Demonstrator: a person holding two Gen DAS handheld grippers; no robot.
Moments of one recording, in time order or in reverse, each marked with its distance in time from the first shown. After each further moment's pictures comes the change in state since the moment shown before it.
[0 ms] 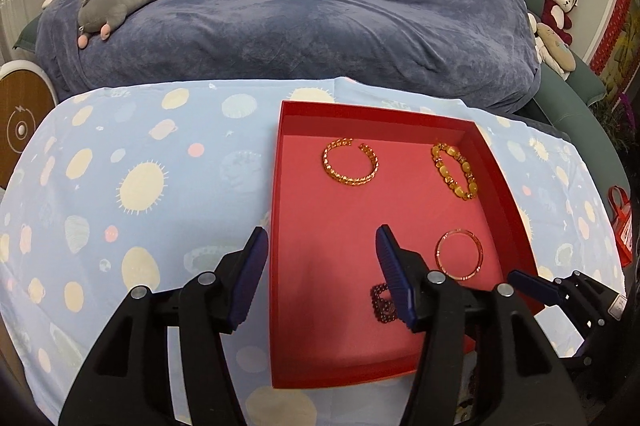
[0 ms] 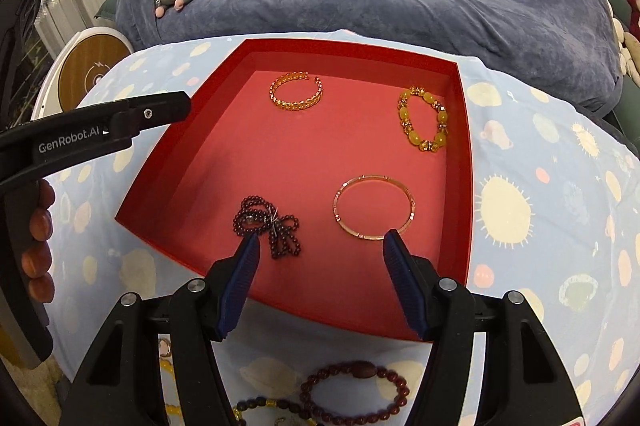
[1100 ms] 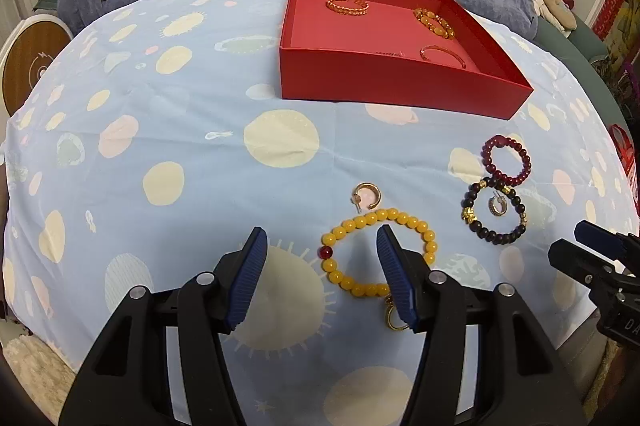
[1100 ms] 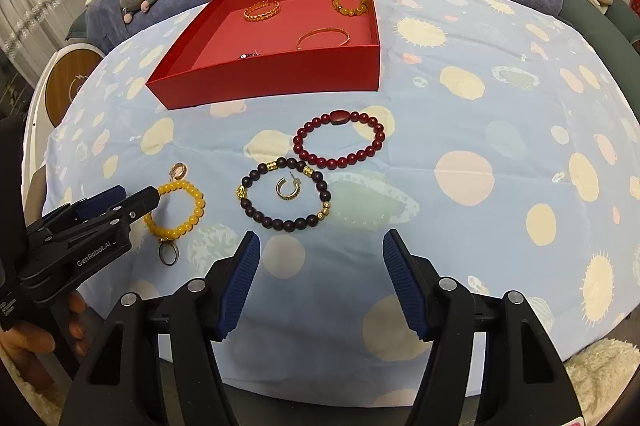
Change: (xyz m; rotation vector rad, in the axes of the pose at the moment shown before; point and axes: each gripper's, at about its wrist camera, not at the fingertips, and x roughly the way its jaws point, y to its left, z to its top) left arm -0.053 -0.008 -0.183 0.012 0.114 0.036; right arm -0.077 0.004 -0.154 0.209 0.066 -0.053
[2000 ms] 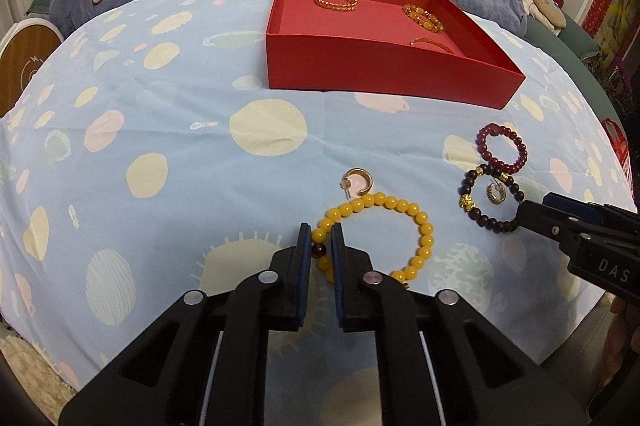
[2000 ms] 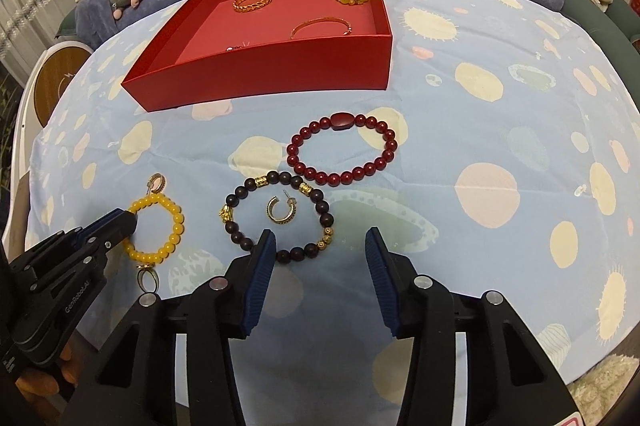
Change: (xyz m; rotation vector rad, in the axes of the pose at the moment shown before) left arm 0.007 -0.003 -0.011 0.017 -0.024 -0.031; right arm 0.032 0.004 0.016 0.003 0.020 -0.027
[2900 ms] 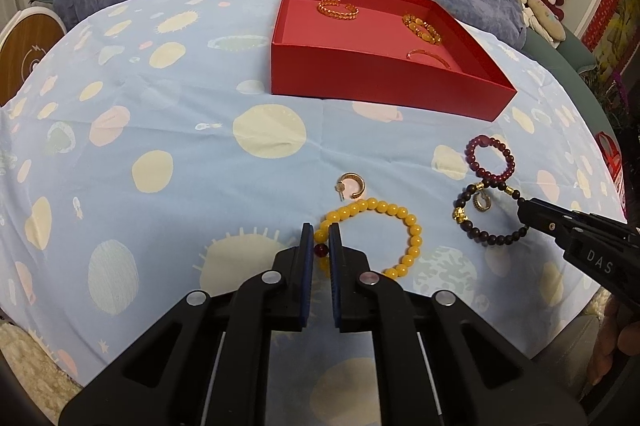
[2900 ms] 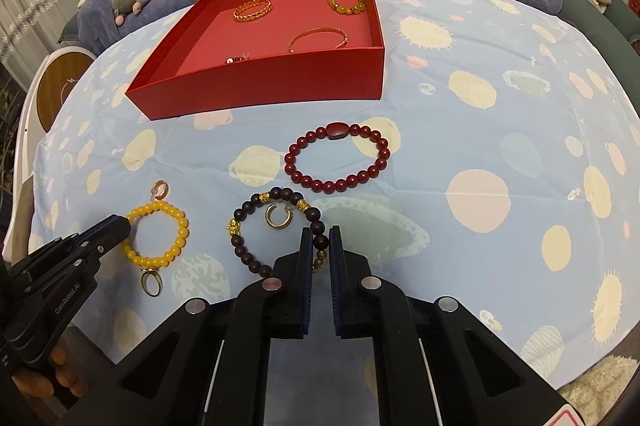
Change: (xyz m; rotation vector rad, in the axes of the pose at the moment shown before) left arm -0.014 0.002 0.002 -0.039 -0.014 -0.029; right arm -0.012 -0.004 0.000 0.008 -0.032 0.014
